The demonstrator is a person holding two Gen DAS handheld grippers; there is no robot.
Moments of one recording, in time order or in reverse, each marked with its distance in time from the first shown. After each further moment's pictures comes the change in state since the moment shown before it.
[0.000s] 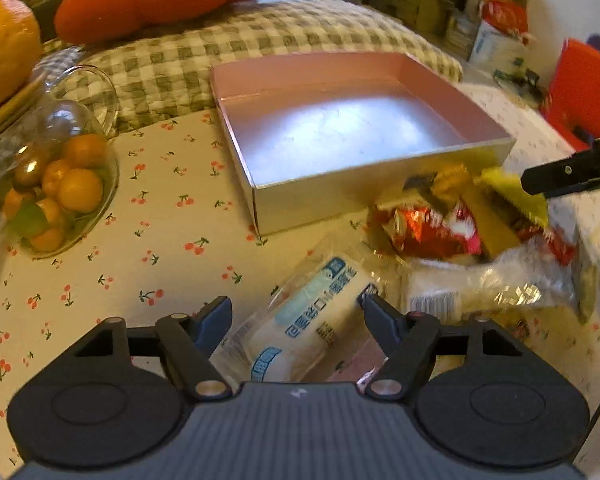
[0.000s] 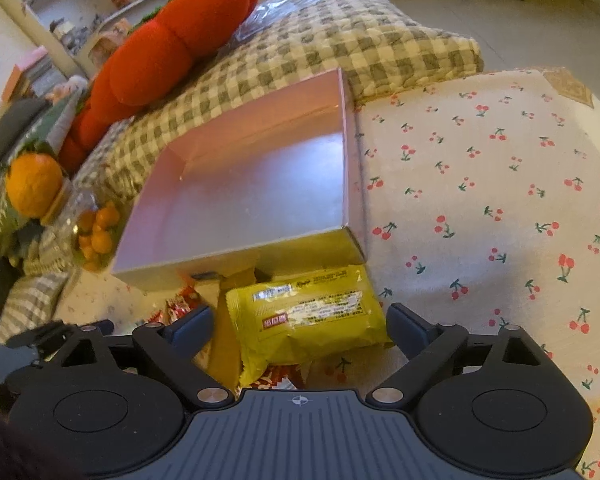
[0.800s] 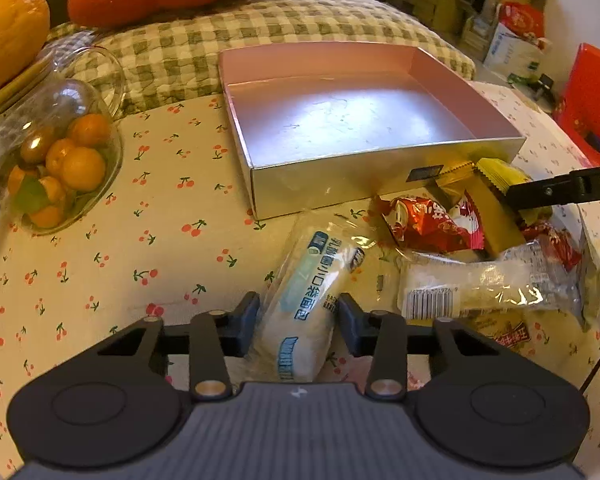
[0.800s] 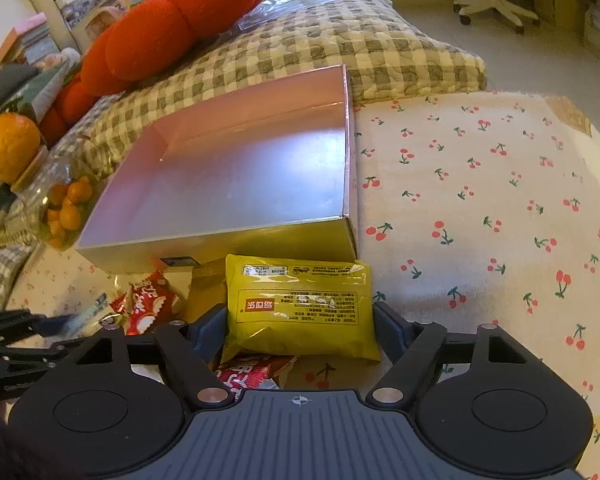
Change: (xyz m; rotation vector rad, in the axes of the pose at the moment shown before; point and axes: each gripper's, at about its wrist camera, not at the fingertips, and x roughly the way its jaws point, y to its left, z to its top) left arm 0.005 -0.002 -0.001 -0.063 0.015 0.021; right arm 0.011 0.007 -0.008 -0.056 -0.032 -0.081
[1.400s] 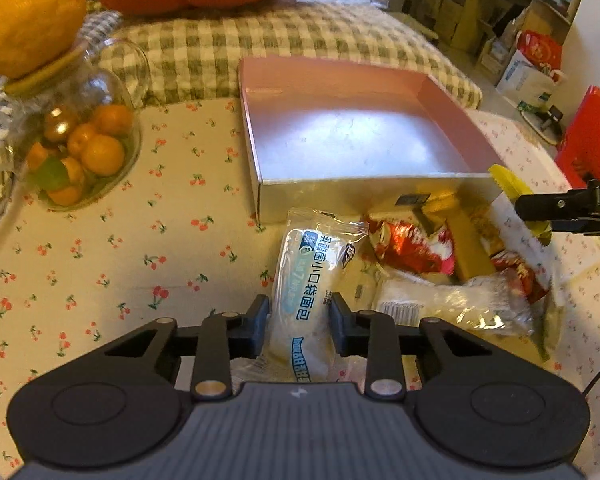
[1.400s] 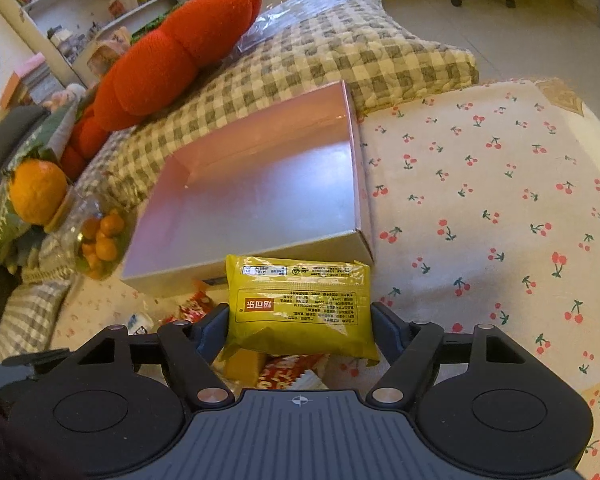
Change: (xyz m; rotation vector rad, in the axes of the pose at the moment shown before) left arm -0.030 0.000 0.006 -0.119 0.004 -0.016; right arm -0.031 0.001 0.012 0.100 -0.011 0.083
